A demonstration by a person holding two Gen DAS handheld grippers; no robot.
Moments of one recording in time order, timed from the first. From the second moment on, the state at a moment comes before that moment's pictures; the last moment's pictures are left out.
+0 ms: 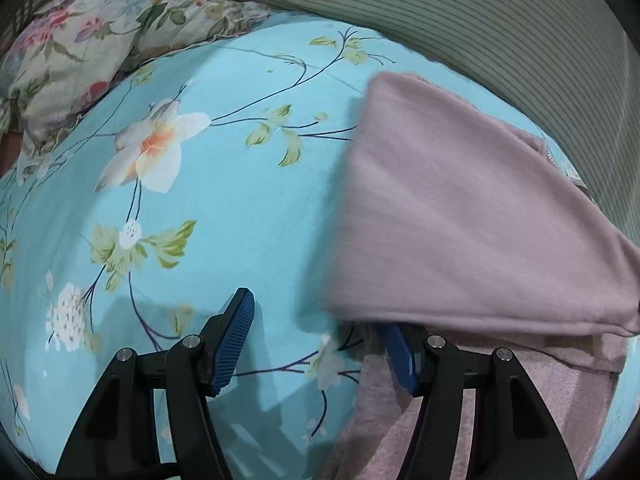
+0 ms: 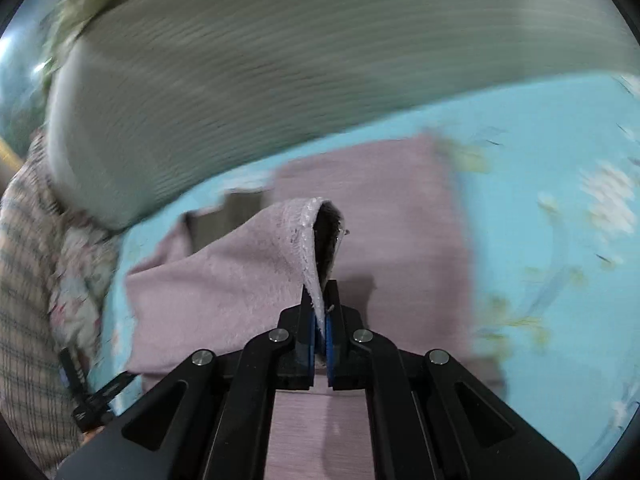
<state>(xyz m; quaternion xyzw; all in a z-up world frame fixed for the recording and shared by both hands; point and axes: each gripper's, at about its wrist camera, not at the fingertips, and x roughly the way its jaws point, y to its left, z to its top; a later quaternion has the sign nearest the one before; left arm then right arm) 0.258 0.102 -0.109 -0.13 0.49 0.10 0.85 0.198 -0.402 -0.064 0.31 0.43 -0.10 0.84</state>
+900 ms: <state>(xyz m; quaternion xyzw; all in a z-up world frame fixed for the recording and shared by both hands) 0.256 0.071 -0.108 -0.08 0.51 0.04 0.86 0.181 -0.420 -0.072 0.27 0.44 -0.16 0.84</state>
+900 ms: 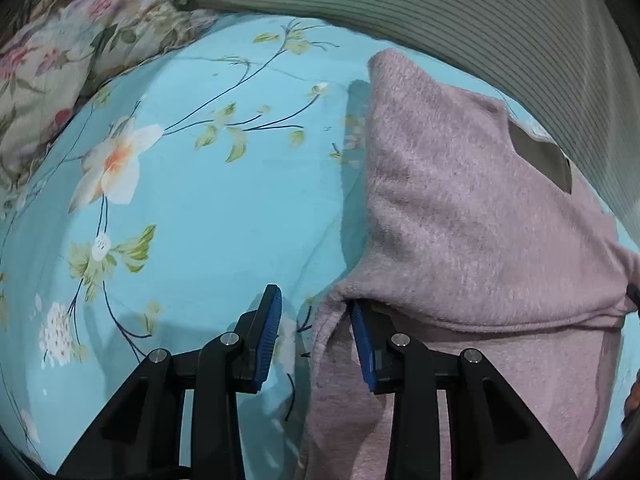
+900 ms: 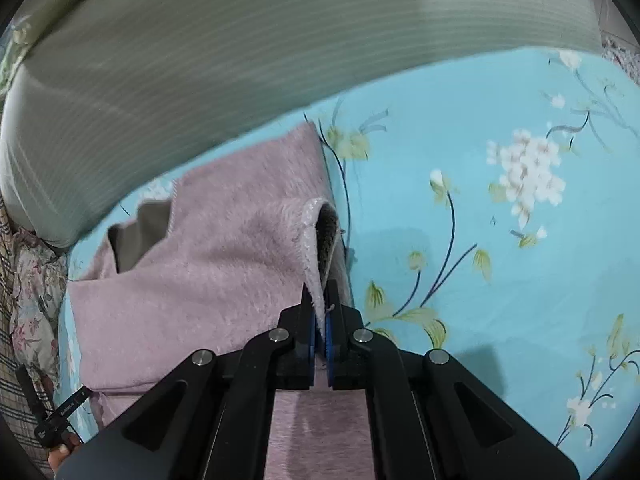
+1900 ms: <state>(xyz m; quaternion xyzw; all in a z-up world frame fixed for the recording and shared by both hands) 0.260 0.141 -0.134 -0.28 0.53 0.01 0.80 0.152 -0.411 -0.042 0.29 0.45 -0.09 0.84</state>
